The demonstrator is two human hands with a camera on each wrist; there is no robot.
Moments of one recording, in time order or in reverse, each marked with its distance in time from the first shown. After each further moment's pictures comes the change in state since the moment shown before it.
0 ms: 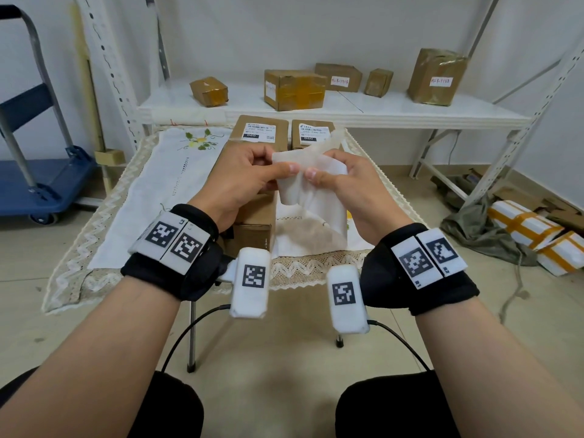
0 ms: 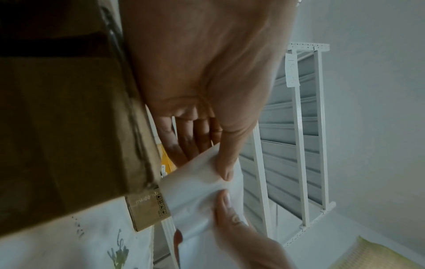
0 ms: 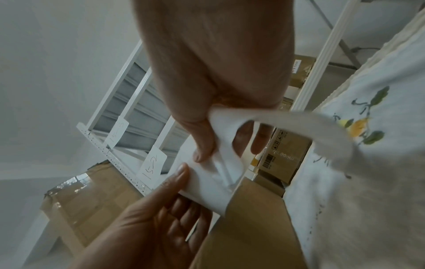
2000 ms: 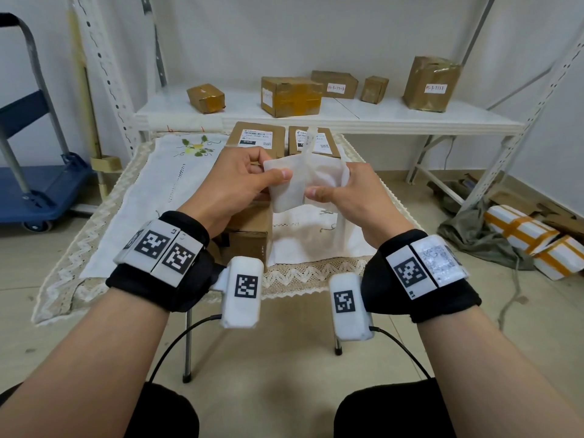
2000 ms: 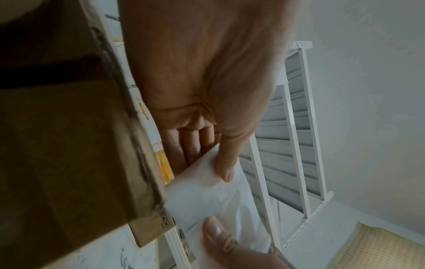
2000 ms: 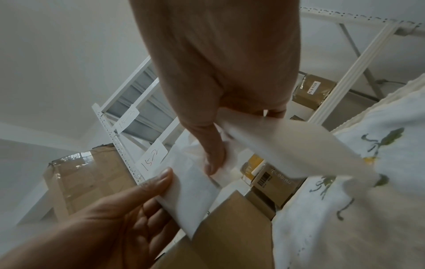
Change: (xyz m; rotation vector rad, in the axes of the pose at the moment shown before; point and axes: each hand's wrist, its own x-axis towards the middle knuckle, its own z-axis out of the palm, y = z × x) left_hand -0.006 0.008 -0.001 0.087 -0.005 -0.033; right_hand 0.009 0.006 -0.009 -0.308 0.084 -0.008
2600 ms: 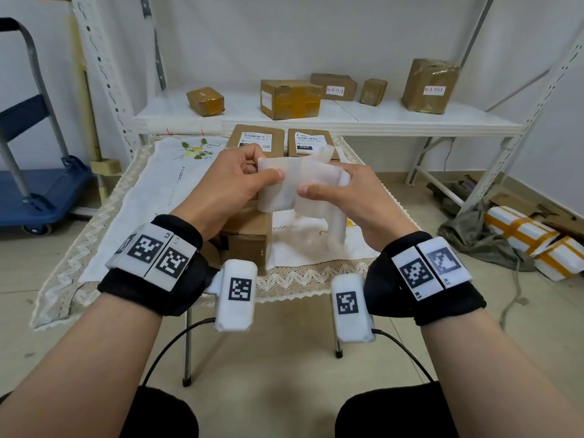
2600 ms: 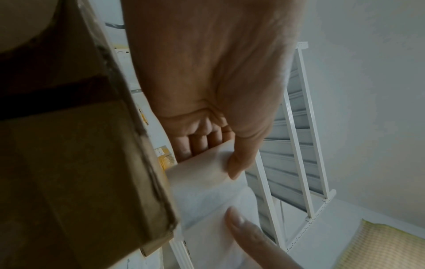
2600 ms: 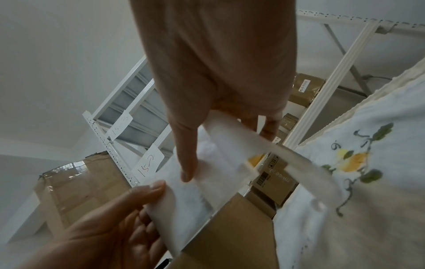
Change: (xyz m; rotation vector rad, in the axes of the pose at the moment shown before) left_hand 0.002 -0.001 -0.005 -0.006 -0.005 0.032; right_hand -0.009 -0.007 -0.005 0.214 -0.083 0.006
